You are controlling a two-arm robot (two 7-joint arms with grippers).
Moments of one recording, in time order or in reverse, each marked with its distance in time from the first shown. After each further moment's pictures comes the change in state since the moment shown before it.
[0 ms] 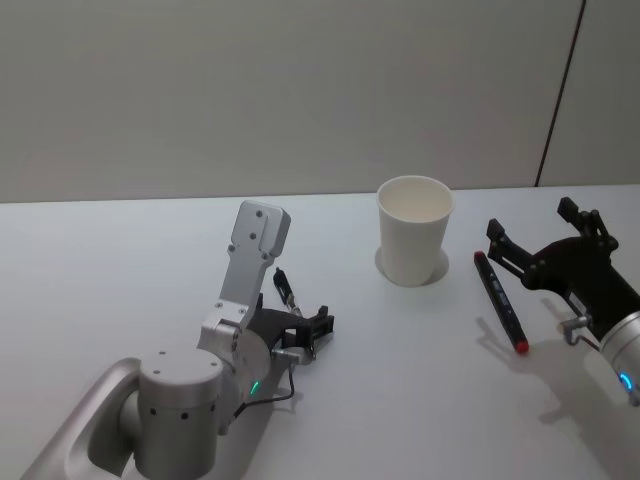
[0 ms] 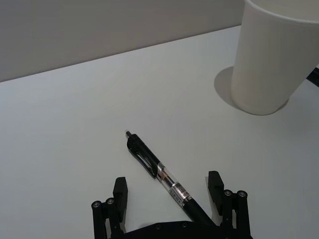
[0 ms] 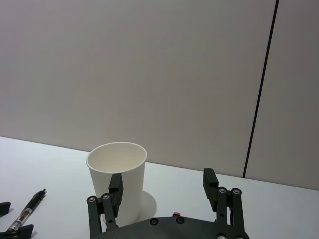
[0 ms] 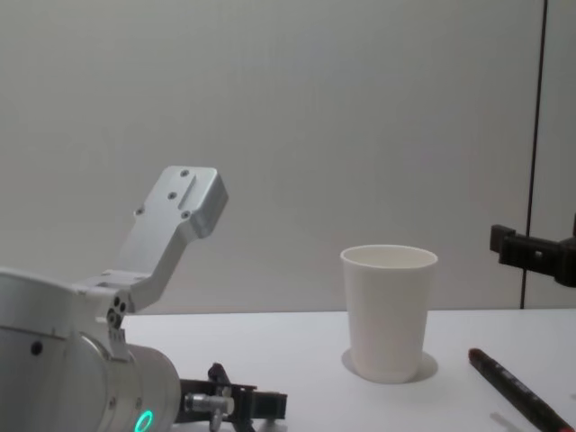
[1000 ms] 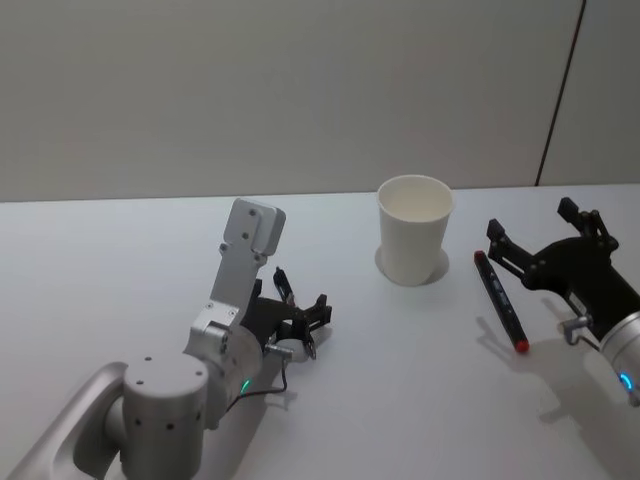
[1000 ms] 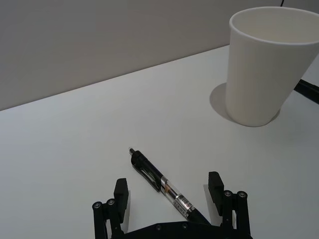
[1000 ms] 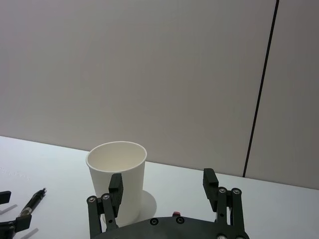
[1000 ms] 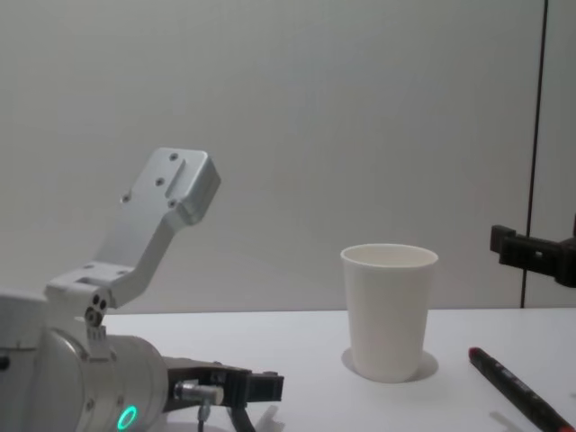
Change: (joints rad) left arm 0.008 0.047 0.010 -0.011 0.028 -0.104 -0.056; right arm 0.000 0.000 0.000 0.000 0.000 0.000 0.000
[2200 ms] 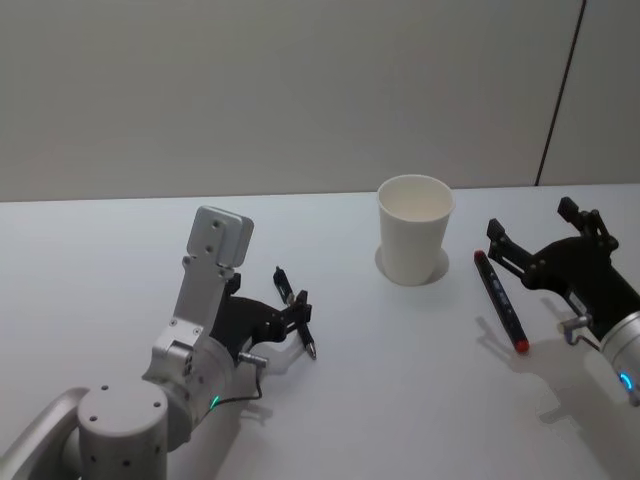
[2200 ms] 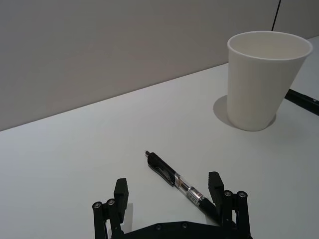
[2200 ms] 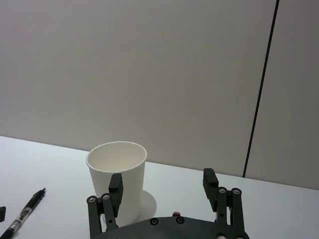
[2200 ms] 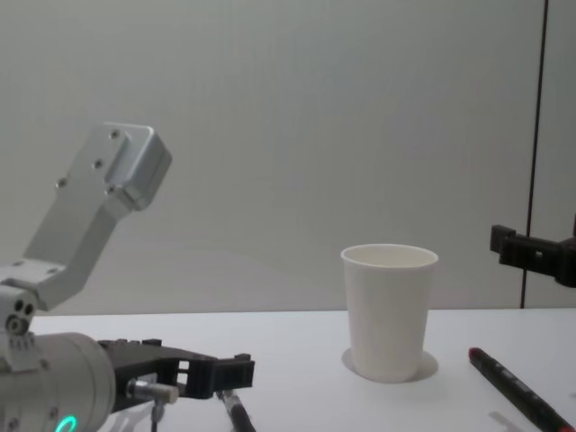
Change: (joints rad) left arm 0.077 0.105 -0.006 -0.098 -0.038 -0.112 0.006; right arm 0.000 0.000 0.000 0.000 0.000 0.000 0.000
